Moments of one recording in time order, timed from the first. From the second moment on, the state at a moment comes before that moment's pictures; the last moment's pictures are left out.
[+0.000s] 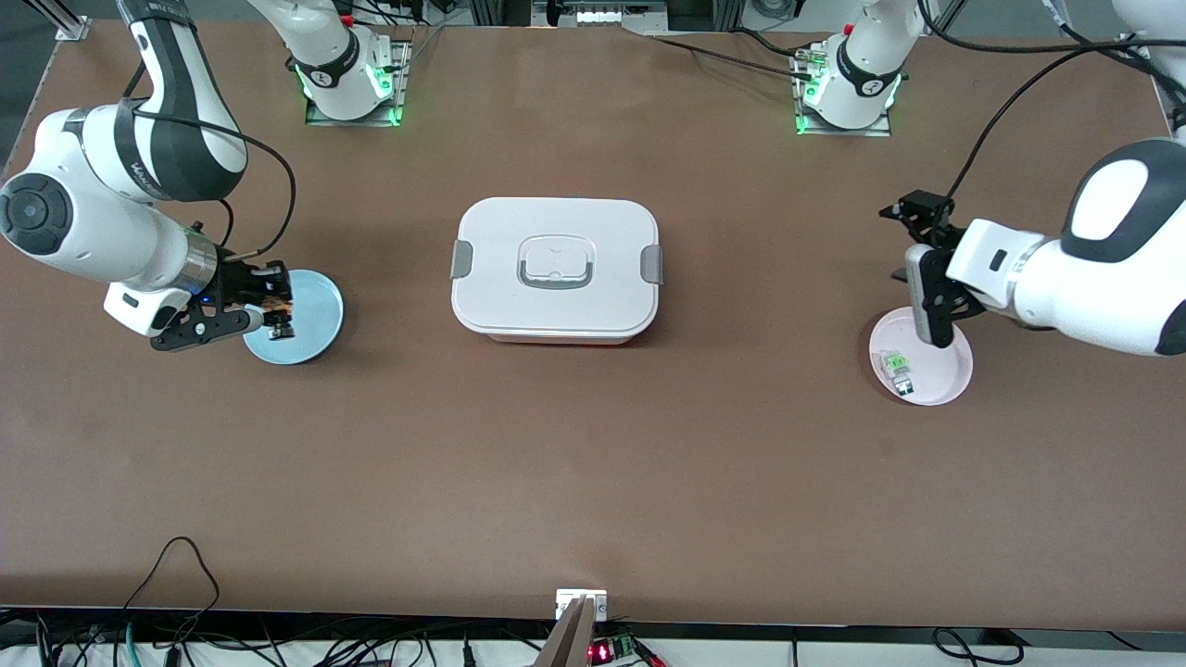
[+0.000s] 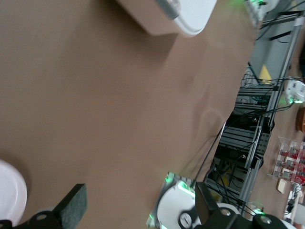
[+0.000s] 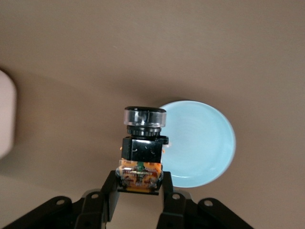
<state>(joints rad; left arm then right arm) 0.38 0.42 -0.54 -1.42 -0.15 1.20 0.79 -0.18 0.19 0.26 -1.92 -0.07 1.94 -0.21</state>
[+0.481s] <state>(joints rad) 0.28 0.34 -0.46 -1.32 -0.01 1.14 0.45 -0.27 0.21 0.26 -2.03 -0.15 2.10 -0.78</state>
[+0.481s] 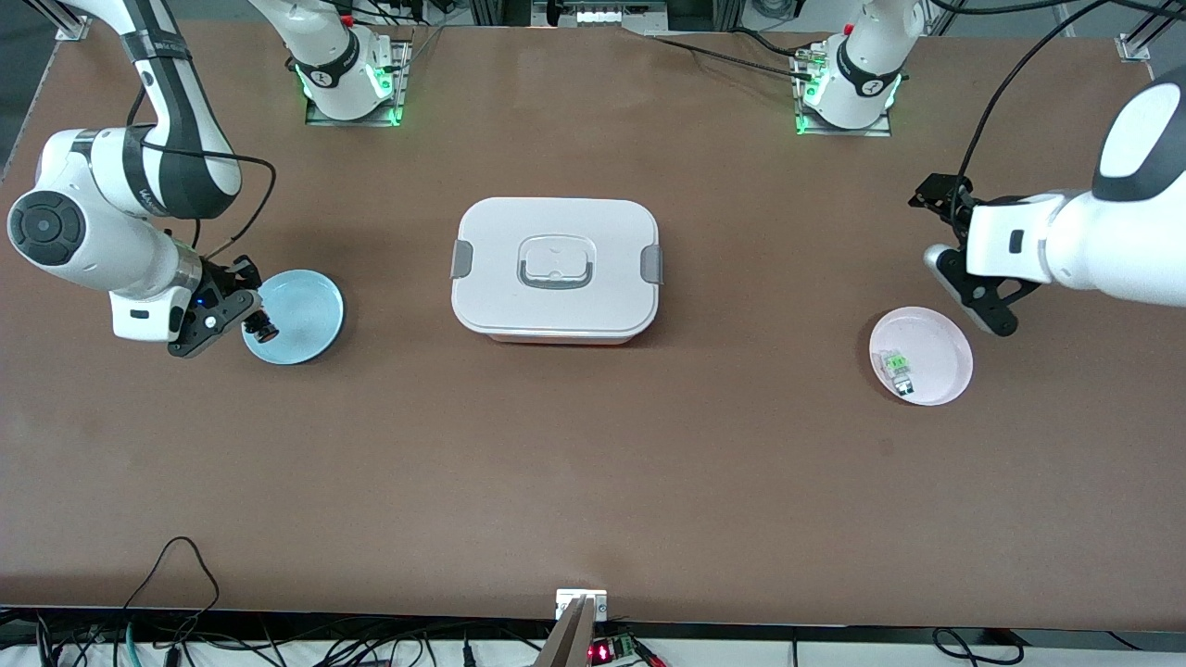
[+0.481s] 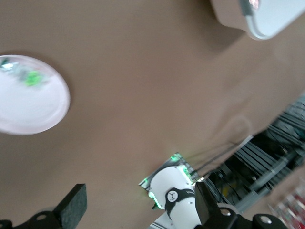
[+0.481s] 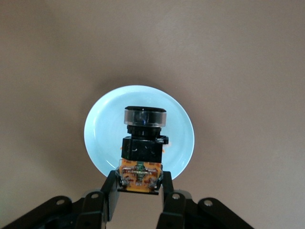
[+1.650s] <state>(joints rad) -0.07 0.02 0.01 -1.65 0.00 1.61 0.07 -0.36 0.31 0.26 -2.23 -0.15 2.39 -1.27</state>
